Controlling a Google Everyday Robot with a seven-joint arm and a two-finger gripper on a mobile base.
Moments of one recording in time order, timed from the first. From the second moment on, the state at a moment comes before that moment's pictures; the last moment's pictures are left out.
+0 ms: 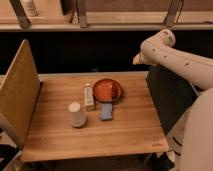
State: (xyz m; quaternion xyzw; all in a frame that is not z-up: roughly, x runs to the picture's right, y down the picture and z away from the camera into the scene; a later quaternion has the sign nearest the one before) arm 0.238 -0.138 0.798 0.01 0.06 0.74 0.67
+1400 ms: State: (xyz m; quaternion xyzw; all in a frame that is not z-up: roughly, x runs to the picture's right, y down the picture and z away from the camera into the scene) arm 0.205 0.003 0.745 -0.08 0.21 0.70 0.68
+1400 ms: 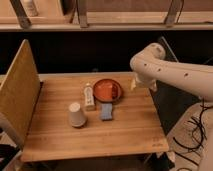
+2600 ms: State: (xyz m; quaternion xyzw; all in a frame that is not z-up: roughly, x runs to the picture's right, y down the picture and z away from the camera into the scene) arm 0.115 0.106 0.755 -0.21 0.23 0.62 0.72
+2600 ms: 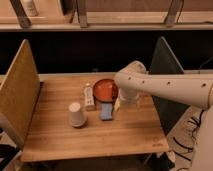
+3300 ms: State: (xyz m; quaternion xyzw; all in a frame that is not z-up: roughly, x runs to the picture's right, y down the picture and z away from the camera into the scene) arm 0.068 0.125 0.777 -0.25 0.23 0.56 0.76
